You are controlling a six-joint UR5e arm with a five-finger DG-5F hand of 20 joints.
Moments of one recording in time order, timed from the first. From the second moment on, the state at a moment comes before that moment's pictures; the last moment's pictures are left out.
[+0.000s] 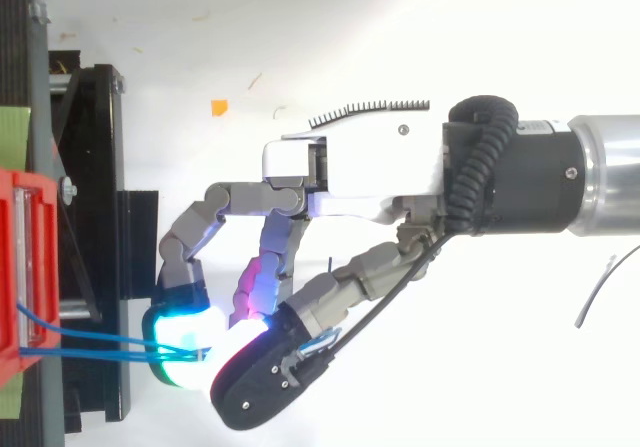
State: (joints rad) arm 0.12 -2.31 -1.12 -2.94 -1.52 -0.01
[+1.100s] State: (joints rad) arm 0.11 -2.31 -1.12 -2.96 -1.52 -0.01
